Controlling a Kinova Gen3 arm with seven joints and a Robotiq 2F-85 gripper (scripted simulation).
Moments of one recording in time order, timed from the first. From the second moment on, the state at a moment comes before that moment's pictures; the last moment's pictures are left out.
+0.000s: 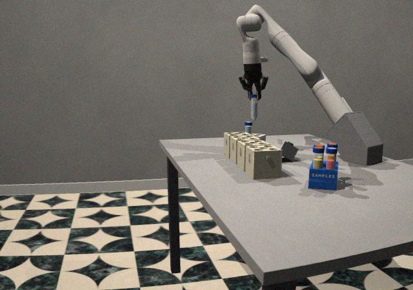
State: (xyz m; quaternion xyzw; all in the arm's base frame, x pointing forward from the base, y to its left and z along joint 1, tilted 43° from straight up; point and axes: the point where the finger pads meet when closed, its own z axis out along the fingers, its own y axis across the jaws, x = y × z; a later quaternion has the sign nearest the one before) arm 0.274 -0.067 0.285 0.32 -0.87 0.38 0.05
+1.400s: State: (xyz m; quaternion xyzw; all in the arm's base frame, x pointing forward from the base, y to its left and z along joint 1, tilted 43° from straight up) arm 0.314 0.030 0.217 0.31 -0.86 0.39 0.07
